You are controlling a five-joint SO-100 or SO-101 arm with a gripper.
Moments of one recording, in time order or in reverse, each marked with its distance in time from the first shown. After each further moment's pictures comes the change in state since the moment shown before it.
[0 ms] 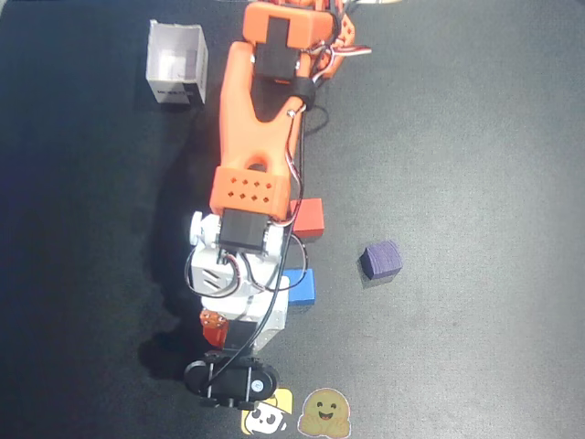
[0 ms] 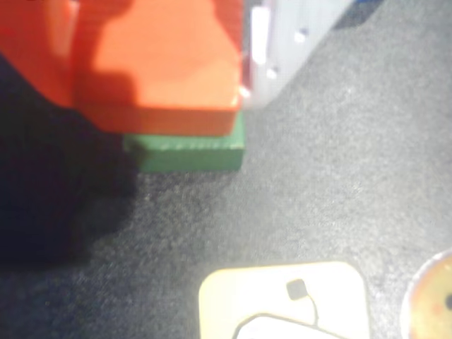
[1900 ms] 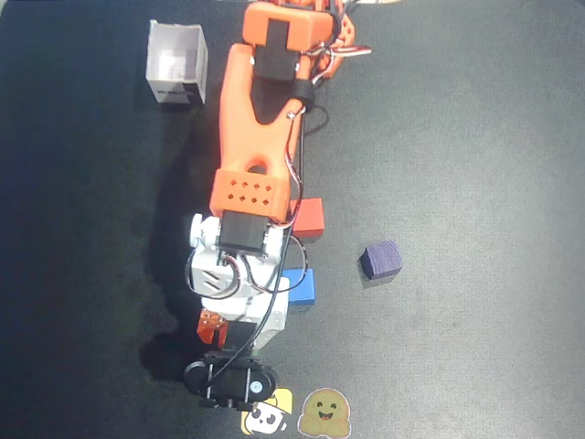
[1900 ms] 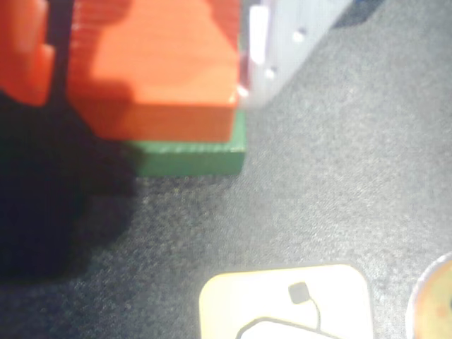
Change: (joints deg) arm 0.0 -0.4 0.0 0.0 0.7
